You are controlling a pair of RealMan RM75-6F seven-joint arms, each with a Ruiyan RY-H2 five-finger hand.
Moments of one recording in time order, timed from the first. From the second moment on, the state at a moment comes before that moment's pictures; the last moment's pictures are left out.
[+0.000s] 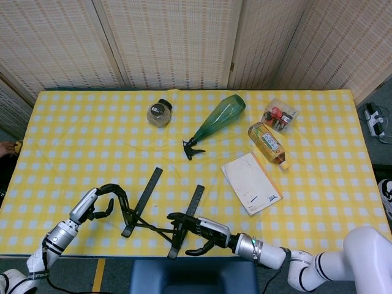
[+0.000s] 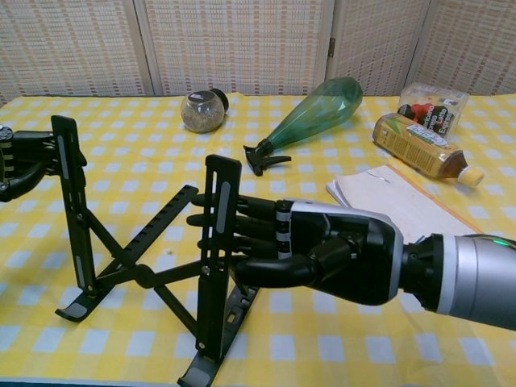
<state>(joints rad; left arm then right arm) -0.49 -1.37 0.08 -1.30 1.66 1.26 -1.05 0.85 -1.60 -0.18 -1.48 -1.78 1.07 1.66</state>
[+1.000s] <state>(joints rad) -0.49 -1.36 0.10 -1.29 1.70 1.29 -0.99 0.90 -1.69 -0.20 -1.49 -1.74 1.00 1.72</state>
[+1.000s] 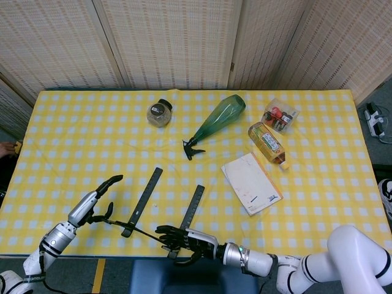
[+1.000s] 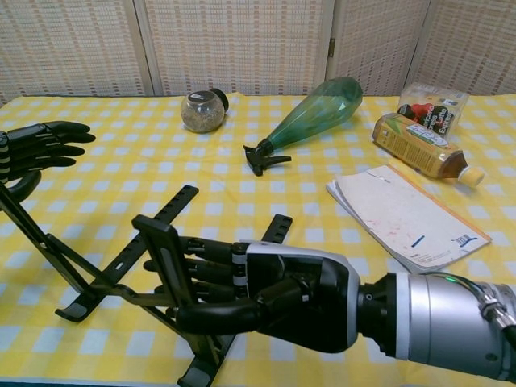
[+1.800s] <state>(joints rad) -0.50 -1.36 0.11 -1.30 1.70 1.26 -0.98 0.90 -1.71 -0.24 -1.47 -1.74 1.00 1.79</state>
